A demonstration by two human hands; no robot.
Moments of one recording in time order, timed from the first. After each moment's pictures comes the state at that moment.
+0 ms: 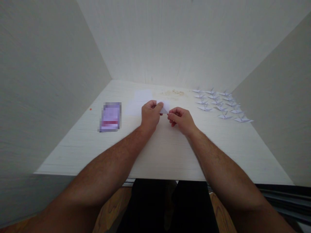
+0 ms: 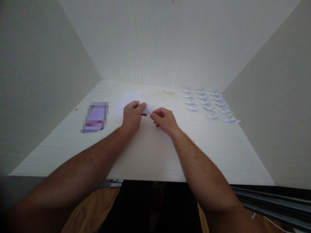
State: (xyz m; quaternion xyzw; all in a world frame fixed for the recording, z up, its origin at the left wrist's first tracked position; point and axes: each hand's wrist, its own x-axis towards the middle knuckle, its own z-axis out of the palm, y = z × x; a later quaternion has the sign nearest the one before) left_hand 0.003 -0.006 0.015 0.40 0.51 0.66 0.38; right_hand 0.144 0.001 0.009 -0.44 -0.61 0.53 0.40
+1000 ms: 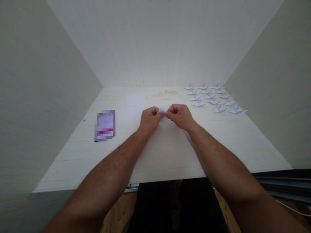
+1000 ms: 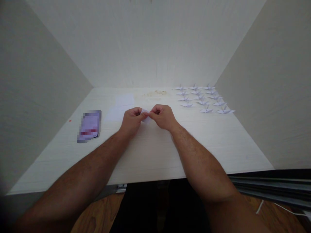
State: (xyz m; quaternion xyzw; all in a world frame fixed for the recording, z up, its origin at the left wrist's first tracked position) left_hand 0.001 -0.006 0.004 0.52 0.51 0.54 0.42; right_hand 0.159 0.012 0.018 -0.47 -0.69 0.38 0.41
